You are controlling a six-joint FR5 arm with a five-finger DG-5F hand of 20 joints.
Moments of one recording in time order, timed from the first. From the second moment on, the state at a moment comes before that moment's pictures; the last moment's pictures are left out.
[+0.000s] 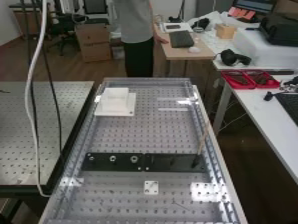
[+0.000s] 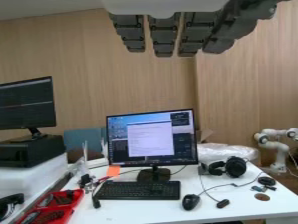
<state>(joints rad) 1.56 -1.57 -1.58 -3.12 -1.59 -0.70</state>
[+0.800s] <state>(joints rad) 1.56 -1.58 -1.59 -3.12 -1.59 -0.68</state>
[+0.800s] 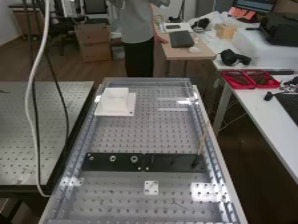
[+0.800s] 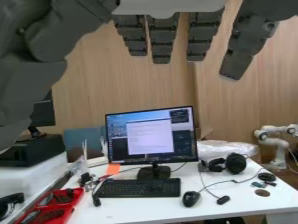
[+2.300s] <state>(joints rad) 1.53 -1.64 -1.68 -3.03 -1.52 -0.59</state>
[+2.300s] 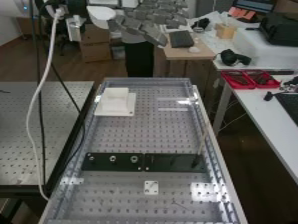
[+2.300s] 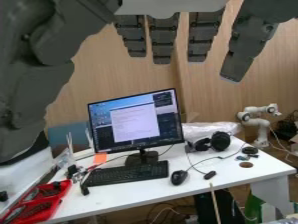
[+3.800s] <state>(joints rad) 1.17 -1.98 -1.65 -2.88 -1.88 -0.51</state>
